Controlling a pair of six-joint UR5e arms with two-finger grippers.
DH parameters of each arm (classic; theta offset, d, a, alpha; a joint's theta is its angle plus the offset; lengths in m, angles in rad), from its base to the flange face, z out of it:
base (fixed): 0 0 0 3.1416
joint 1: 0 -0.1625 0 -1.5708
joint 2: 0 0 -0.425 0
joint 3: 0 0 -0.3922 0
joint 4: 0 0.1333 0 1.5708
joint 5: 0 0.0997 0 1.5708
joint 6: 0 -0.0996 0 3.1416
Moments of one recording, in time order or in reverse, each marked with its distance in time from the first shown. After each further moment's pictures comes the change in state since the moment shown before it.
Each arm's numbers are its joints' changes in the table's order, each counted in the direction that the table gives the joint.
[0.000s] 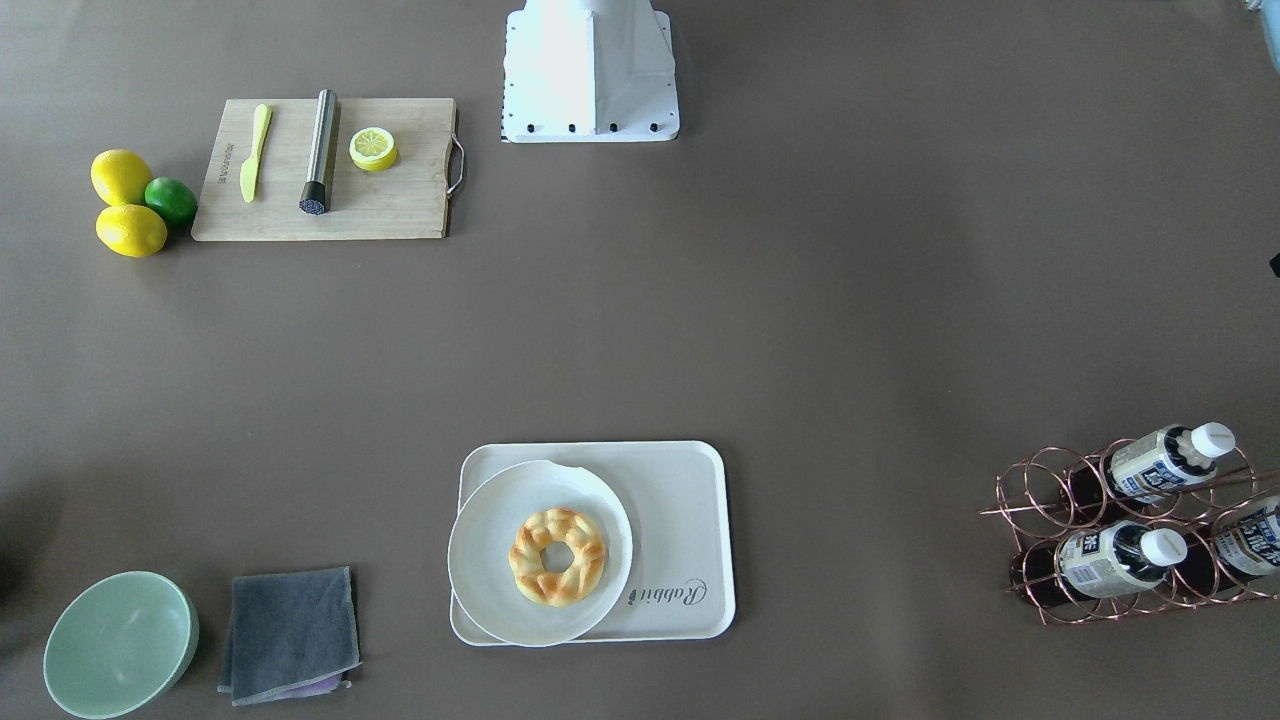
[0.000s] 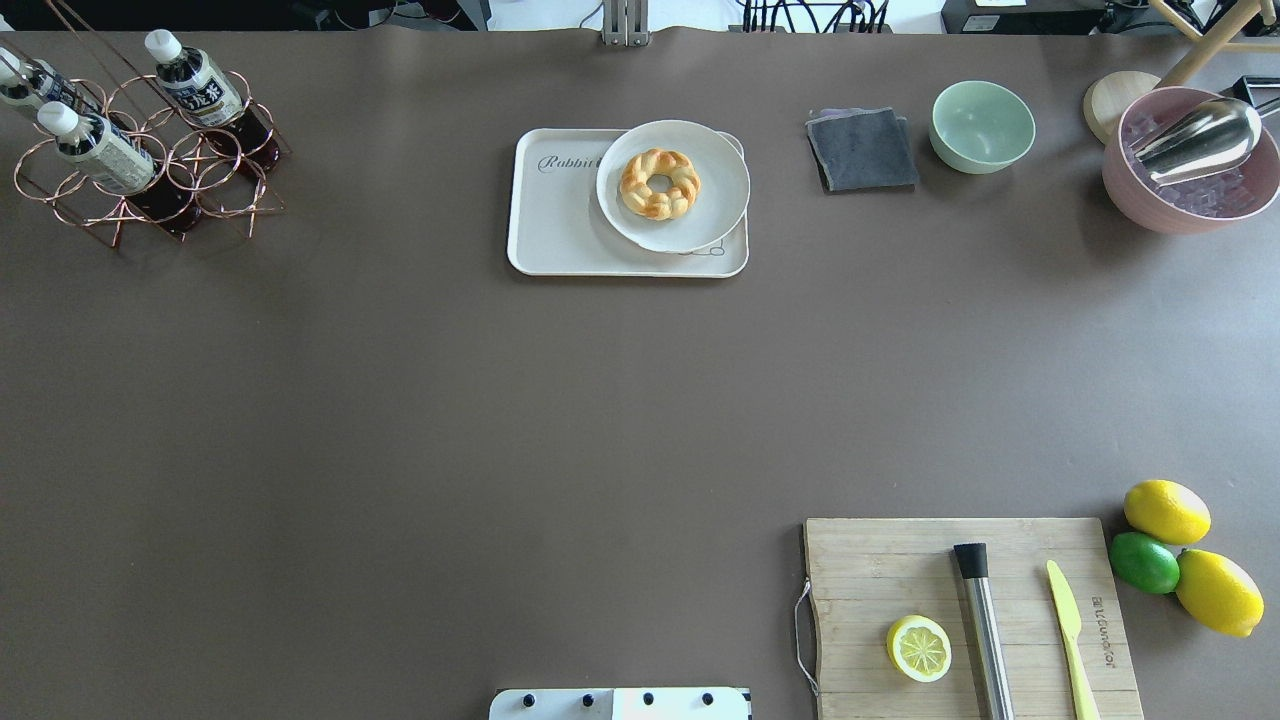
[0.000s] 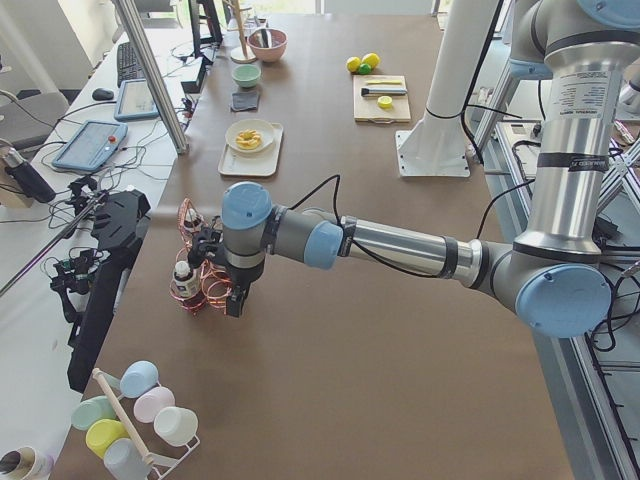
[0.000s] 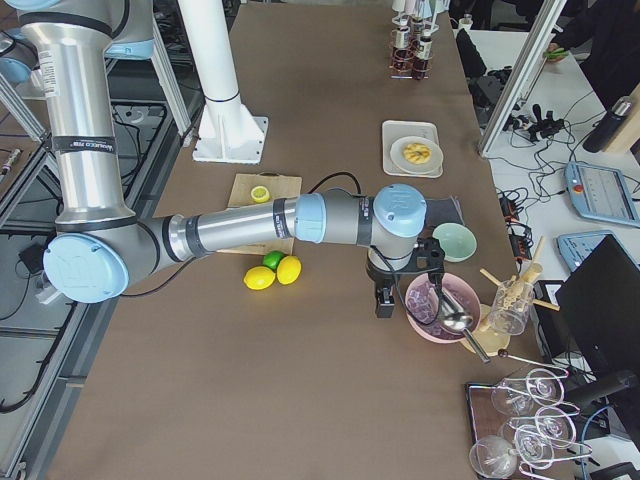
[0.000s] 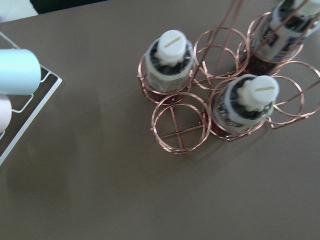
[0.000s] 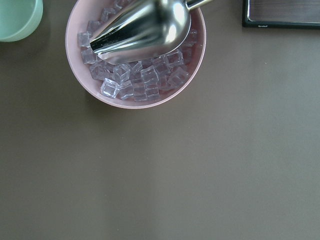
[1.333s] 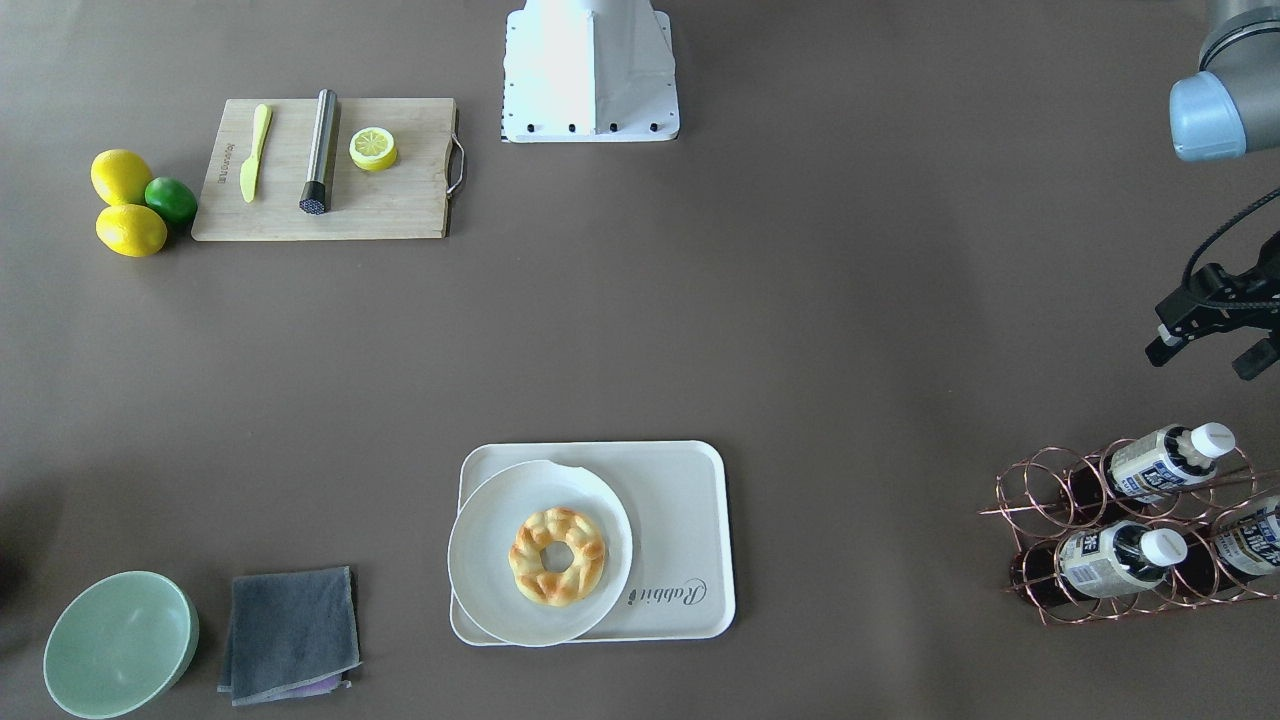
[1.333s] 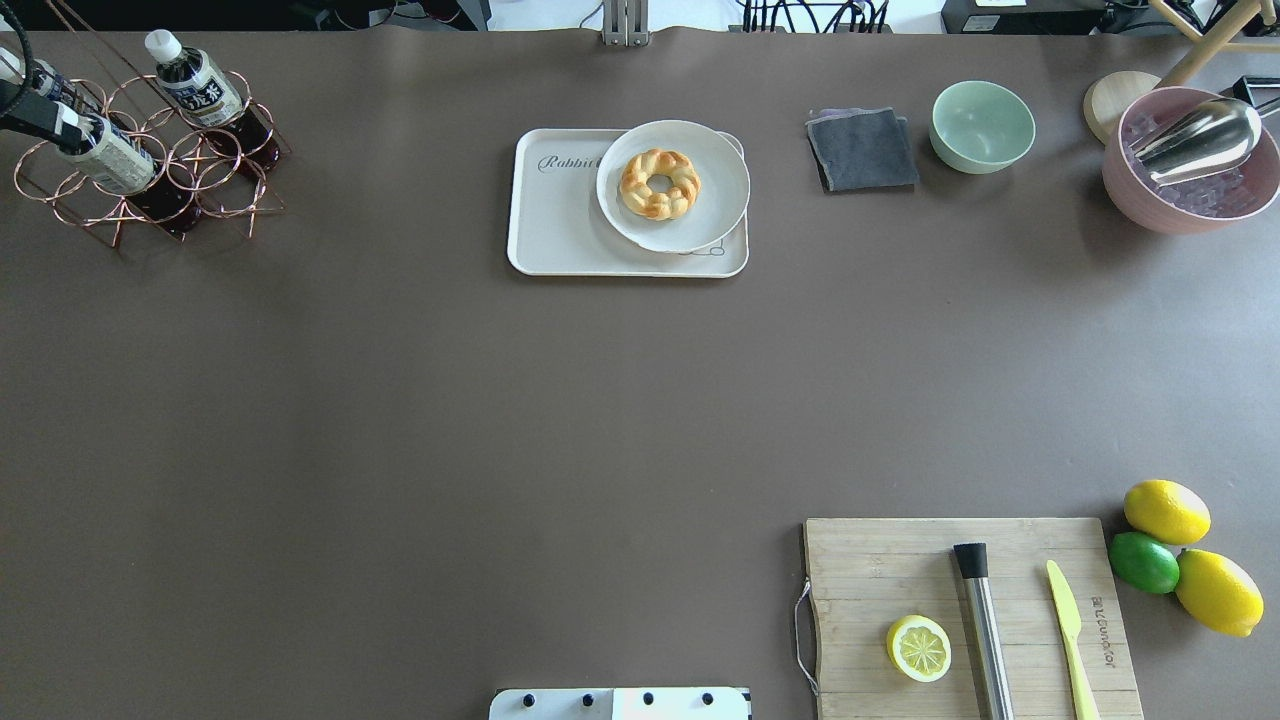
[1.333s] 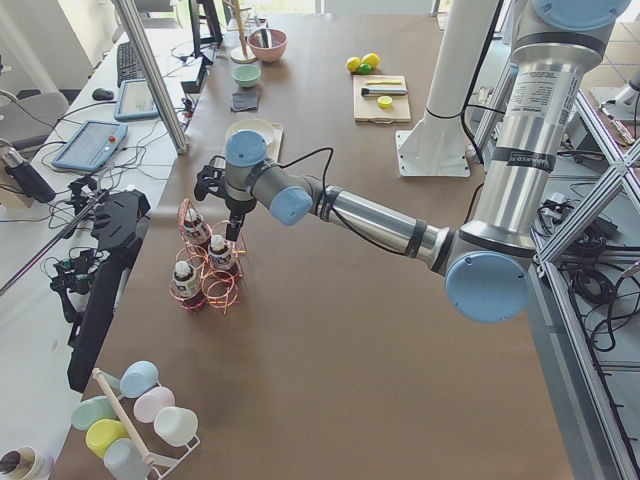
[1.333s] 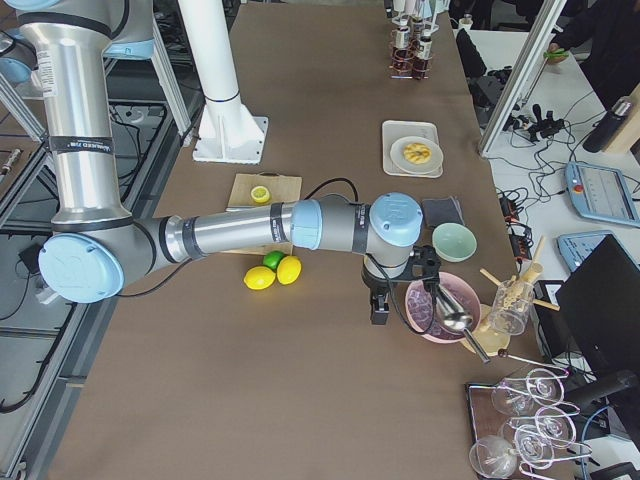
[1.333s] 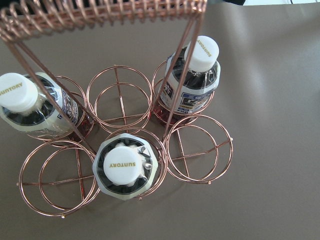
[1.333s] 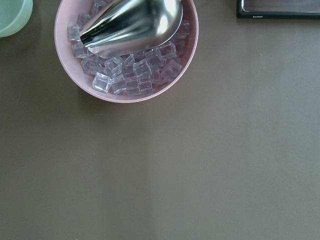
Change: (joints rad) left arm -0.149 -0.127 0.197 -0.244 0.012 0.387; right arm -0.003 -0.014 -0.009 0.006 0.000 -0.003
